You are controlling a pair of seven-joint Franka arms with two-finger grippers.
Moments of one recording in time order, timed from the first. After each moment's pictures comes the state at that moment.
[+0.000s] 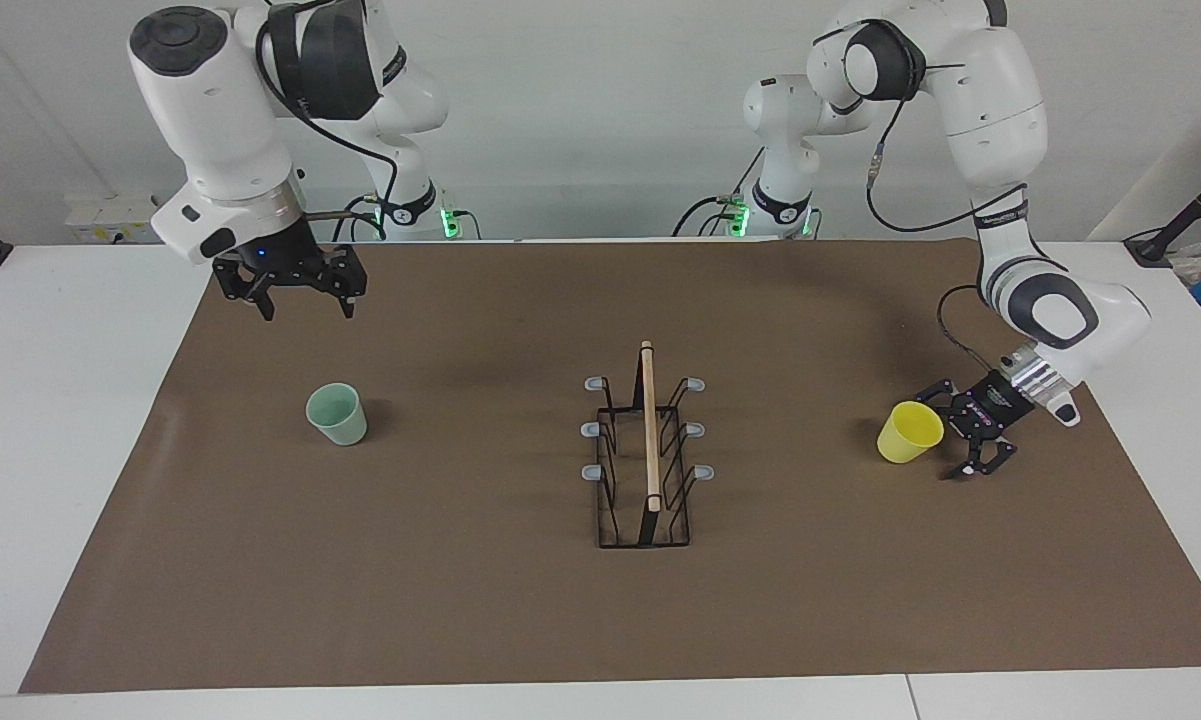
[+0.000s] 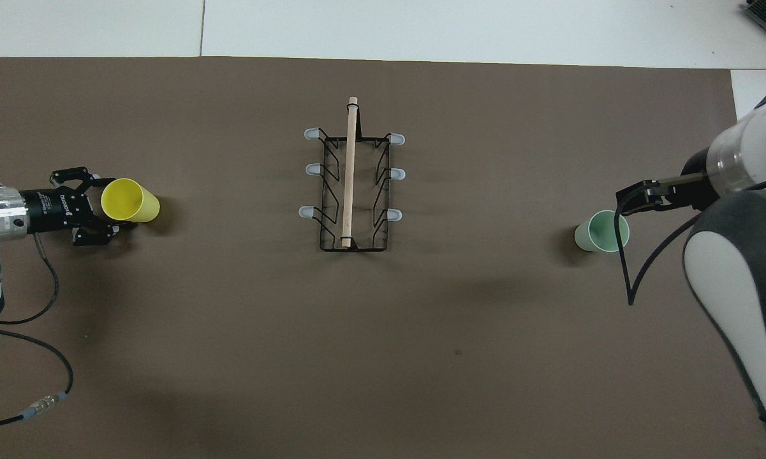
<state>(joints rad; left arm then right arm) -0.05 0.50 0.40 -1.90 -1.12 2.06 -0.94 0.08 0.03 0.04 -1.66 -0.12 1.66 0.04</state>
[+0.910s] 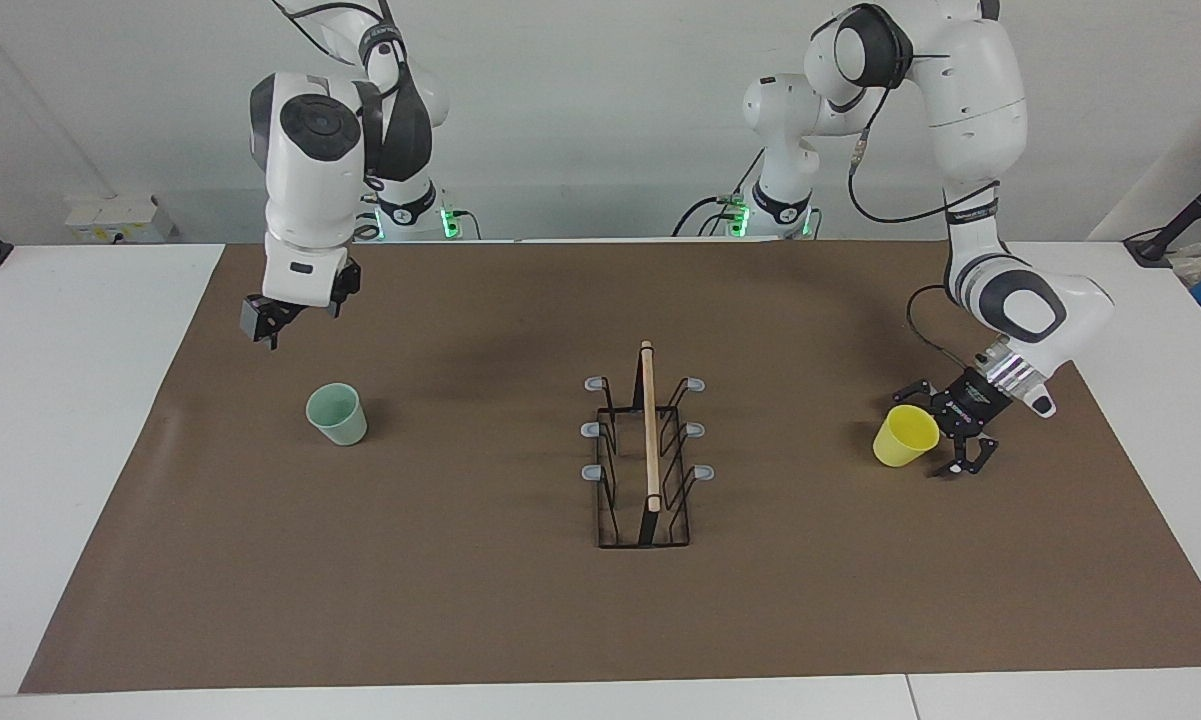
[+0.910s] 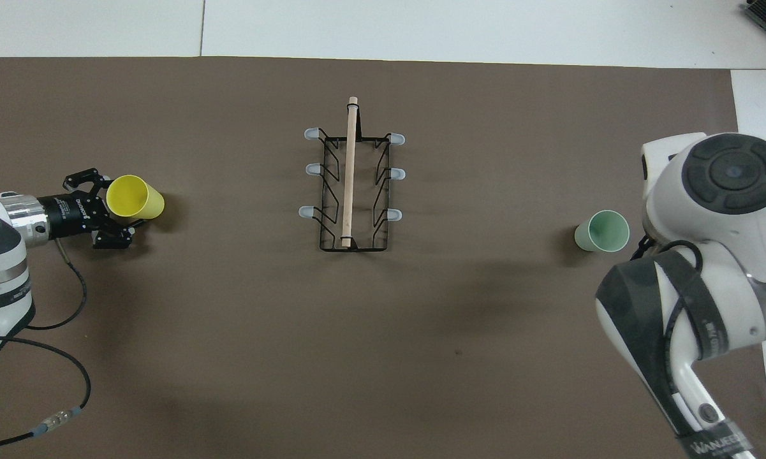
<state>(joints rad) -0.12 0.44 0.39 -2.00 -1.20 2.18 -0.93 0.13 -0.01 0.04 -1.94 -0.47 1.80 -0.64</state>
